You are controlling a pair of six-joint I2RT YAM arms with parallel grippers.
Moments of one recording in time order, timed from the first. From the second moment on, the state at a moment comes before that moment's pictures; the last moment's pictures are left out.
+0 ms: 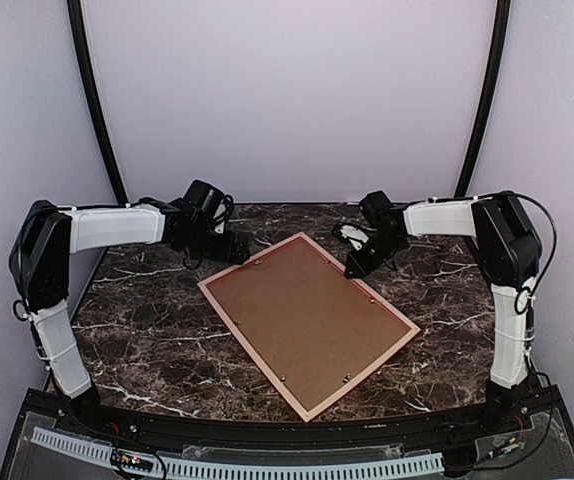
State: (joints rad) left arm -0.55 1.82 1.34 -0.40 -0.02 -0.32; right arm 0.47 2.09 1.49 -0.55 -0.25 -0.21
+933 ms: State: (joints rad) left arm -0.49 2.10 1.50 -0.49 -0.03 -0.14; right arm 0.43 2.08 1.51 -0.61 -0.30 -0.19
